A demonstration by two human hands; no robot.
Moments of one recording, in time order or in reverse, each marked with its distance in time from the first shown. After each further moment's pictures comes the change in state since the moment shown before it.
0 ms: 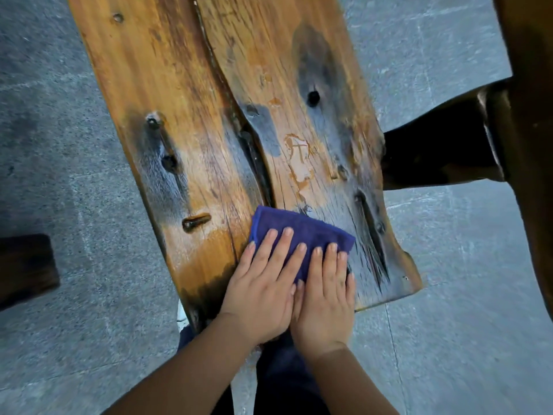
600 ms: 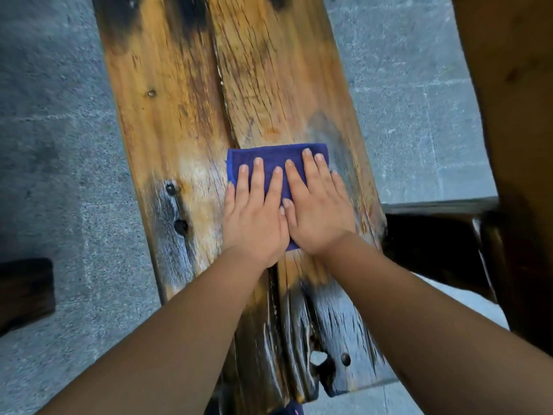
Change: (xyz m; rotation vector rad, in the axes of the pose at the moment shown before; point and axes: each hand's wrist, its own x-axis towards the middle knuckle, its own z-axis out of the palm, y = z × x) left_hand 0.175 -0.084 -0.066 -0.054 0.154 -0.472; right_hand 0.267 -0.053 -0.054 -0.185 -0.219 -0.436
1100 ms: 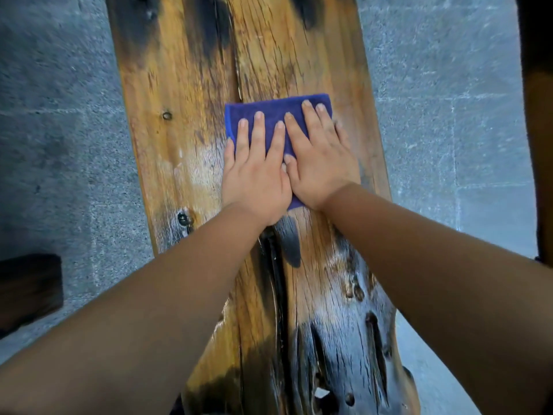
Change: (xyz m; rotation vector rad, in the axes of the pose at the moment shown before) left_hand 0.118 -0.029 -0.027 -0.036 0.085 -0.049; right_hand 0.133 0.001 -0.040 -0.032 0.042 -0.103
